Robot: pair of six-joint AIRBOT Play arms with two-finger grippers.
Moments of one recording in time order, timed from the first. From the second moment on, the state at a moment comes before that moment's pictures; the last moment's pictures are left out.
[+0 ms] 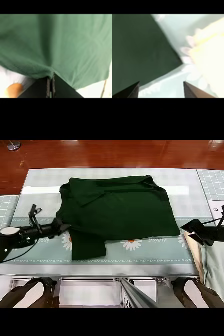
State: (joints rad) left arm 0.26 -1.04 0.41 0.41 -0.91 -1.03; right arm -0.53 -0.88 0.57 -1.11 1.08 1.52
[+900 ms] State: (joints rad) left arm 0.28 -1.03 0.59 0.38 -1.01 -1.00; right arm -0.24 -1.19 0.79 -0.86 0.97 1.41
